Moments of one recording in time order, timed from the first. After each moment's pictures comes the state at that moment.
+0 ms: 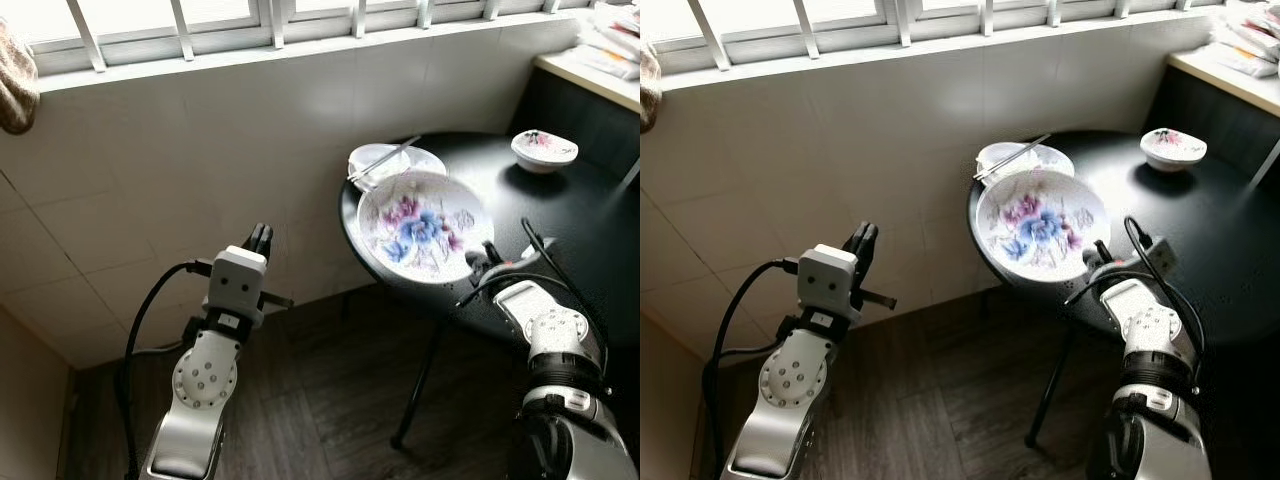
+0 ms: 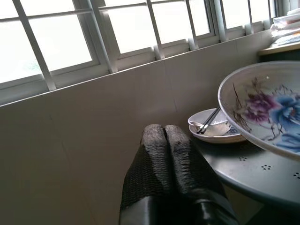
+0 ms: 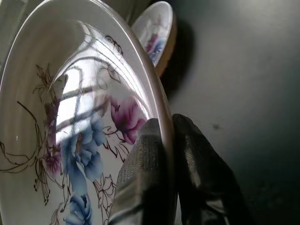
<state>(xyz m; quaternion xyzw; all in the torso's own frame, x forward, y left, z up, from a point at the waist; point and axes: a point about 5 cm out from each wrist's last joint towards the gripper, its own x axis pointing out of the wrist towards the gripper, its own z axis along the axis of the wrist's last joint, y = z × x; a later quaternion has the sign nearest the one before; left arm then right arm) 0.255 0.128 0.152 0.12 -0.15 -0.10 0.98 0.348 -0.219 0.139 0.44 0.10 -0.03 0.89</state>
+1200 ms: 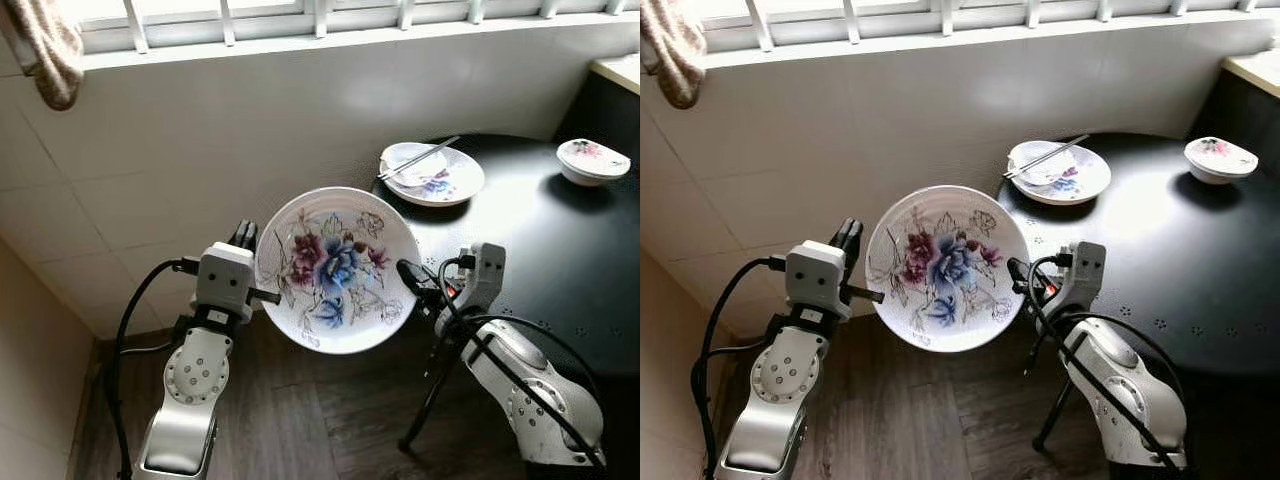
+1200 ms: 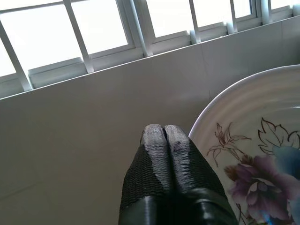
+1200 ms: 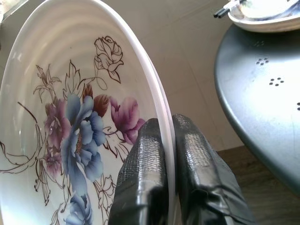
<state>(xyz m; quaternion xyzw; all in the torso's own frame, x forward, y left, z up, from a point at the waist) 0.259 0.139 0.154 0.13 -0.14 -0.06 0.98 0.271 -0.147 0.141 0.21 0.10 0.17 0.96</state>
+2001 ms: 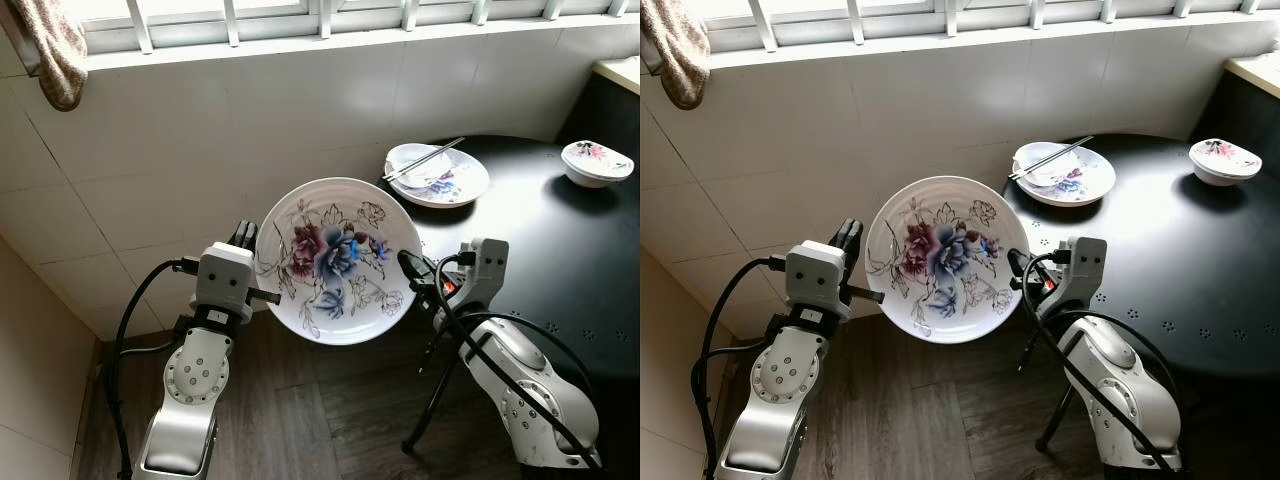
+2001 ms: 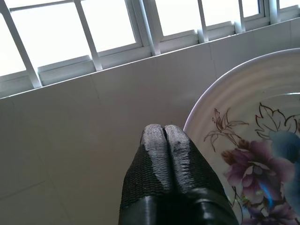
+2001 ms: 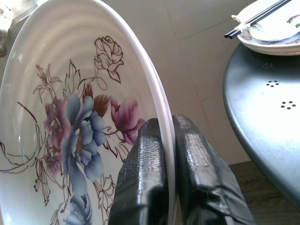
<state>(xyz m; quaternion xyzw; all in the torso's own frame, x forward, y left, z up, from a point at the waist) 0.259 0.139 0.154 0.12 -0.14 -0.06 0.98 0.273 -0.147 0.144 0.19 0.07 0.16 0.97</state>
